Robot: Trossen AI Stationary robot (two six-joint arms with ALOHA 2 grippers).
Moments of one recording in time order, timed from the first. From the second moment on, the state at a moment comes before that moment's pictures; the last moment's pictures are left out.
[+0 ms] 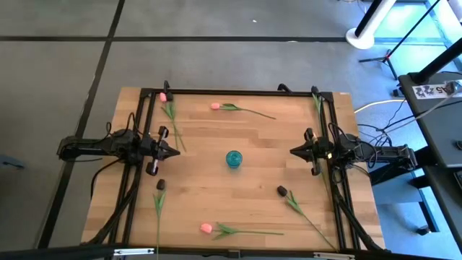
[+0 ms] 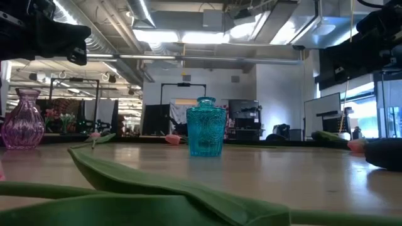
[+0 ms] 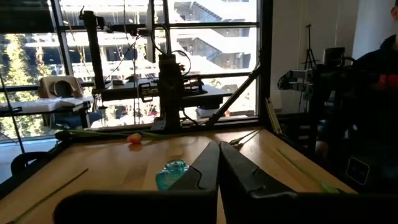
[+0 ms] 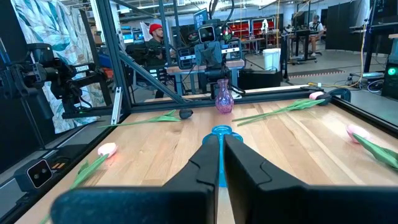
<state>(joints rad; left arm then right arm) 0.00 0.00 0.01 0.10 0.12 0.03 0.00 0.00 0.01 0.03 -0.09 0.10</state>
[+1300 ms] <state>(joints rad) 0.01 0.18 0.06 0.52 -0.36 0.02 0.00 0.00 0.01 0.03 -0.09 0.10</state>
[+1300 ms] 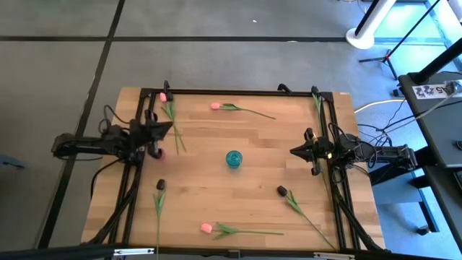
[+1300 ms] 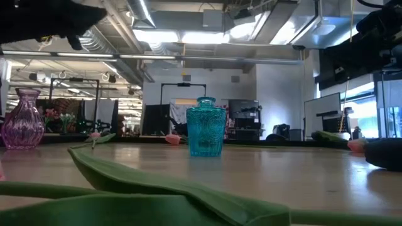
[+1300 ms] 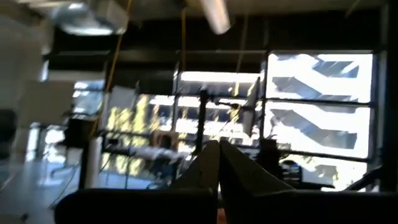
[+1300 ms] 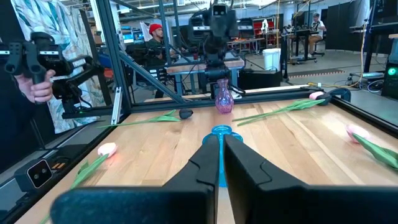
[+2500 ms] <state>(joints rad) 0.77 1.23 0.60 -0.50 -0.50 -0.78 0.00 0.00 0.01 0.03 -0.08 0.10</state>
